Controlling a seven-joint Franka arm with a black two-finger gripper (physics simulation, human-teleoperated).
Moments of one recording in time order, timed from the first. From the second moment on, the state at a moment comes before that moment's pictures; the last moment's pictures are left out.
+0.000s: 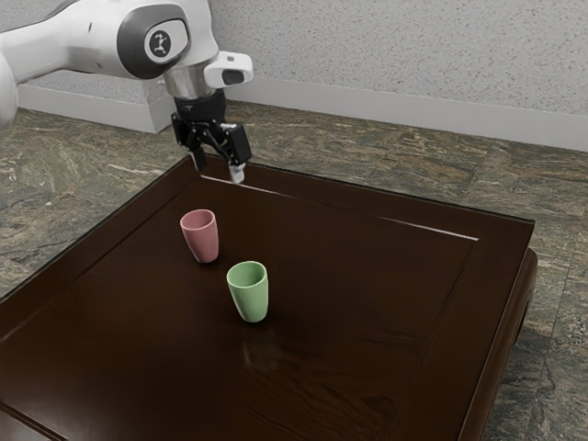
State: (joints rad) arm -0.24 0.10 0.15 -1.58 -0.05 1.71 0.11
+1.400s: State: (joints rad) arm -0.11 0.41 0.26 -1.57 -0.05 1.97 0.26
